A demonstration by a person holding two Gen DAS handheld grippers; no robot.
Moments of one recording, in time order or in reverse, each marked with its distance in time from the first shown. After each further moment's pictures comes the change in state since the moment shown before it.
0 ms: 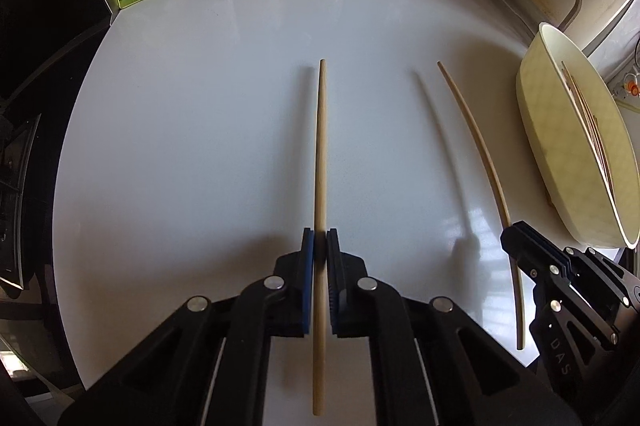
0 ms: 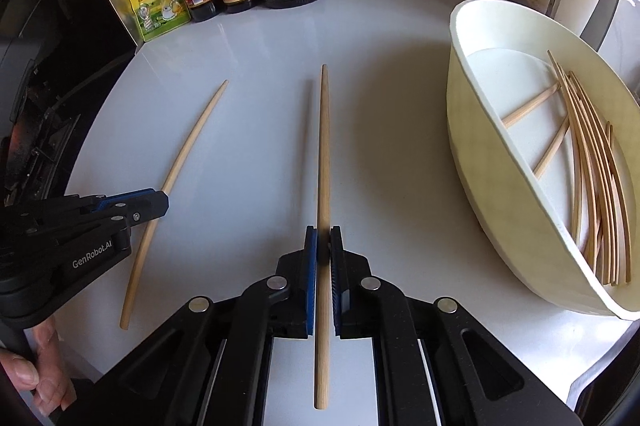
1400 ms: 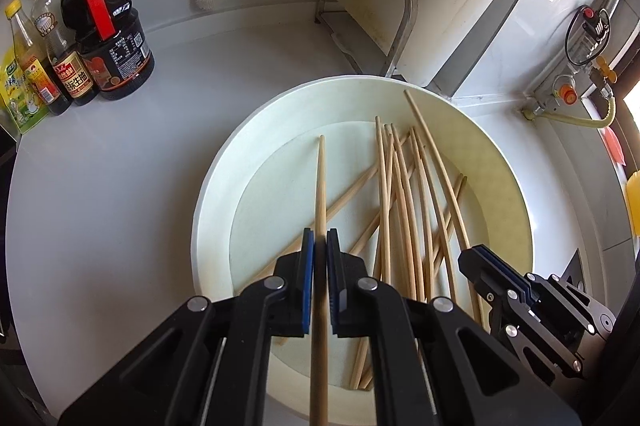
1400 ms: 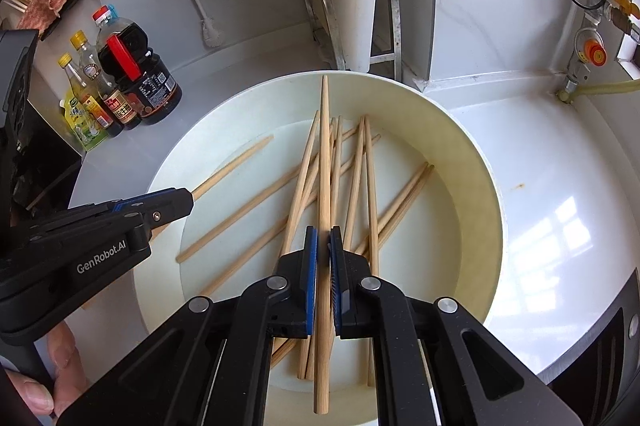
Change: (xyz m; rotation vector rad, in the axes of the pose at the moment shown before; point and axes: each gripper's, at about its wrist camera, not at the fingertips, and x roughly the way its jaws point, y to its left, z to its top) left arm -0.028 -0.257 0.088 0.108 -0.096 -0.119; right arm -0.082 -0.233 0.048 0.184 -0.099 -0.034
